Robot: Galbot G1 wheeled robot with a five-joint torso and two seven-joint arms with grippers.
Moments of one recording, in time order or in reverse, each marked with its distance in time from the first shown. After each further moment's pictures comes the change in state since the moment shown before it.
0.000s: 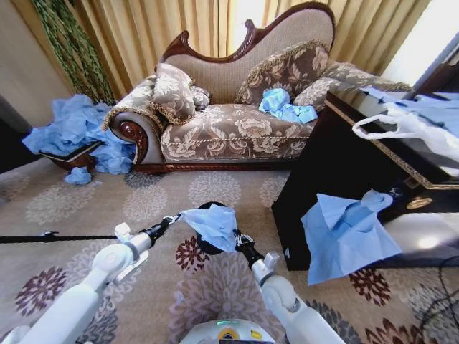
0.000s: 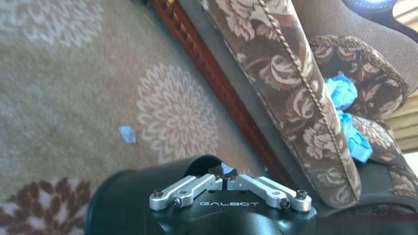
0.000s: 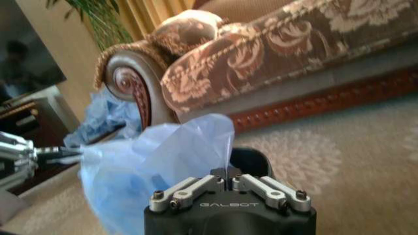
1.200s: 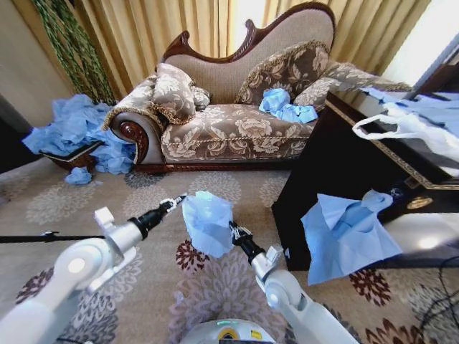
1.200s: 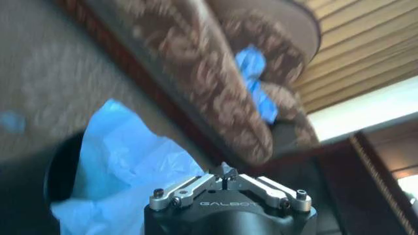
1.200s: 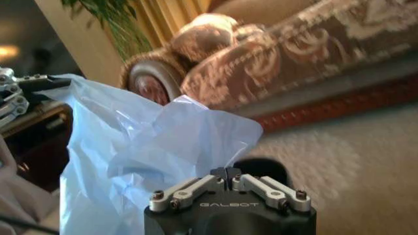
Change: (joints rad) left arm 0.088 0.039 -0.069 -0.354 -0.083 0.029 -0.023; right arm -0.101 -0.114 0.026 0.196 0.072 -0.067 0.005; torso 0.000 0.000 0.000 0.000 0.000
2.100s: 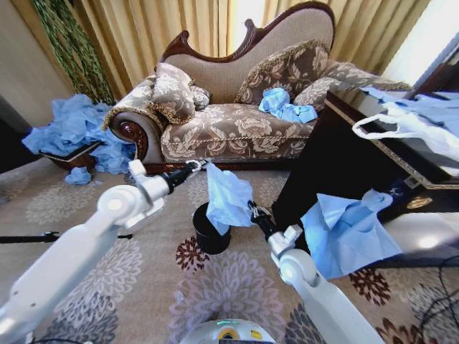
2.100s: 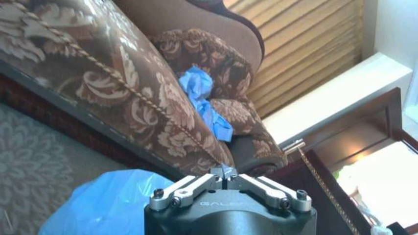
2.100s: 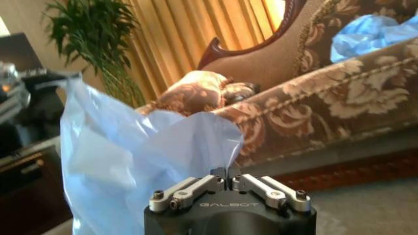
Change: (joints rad) left arm -0.710 0.125 0.329 0.197 -0.120 -0.035 -0.052; right arm 0.271 0.017 0.079 -0.021 0.114 -0.055 0.039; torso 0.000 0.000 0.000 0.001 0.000
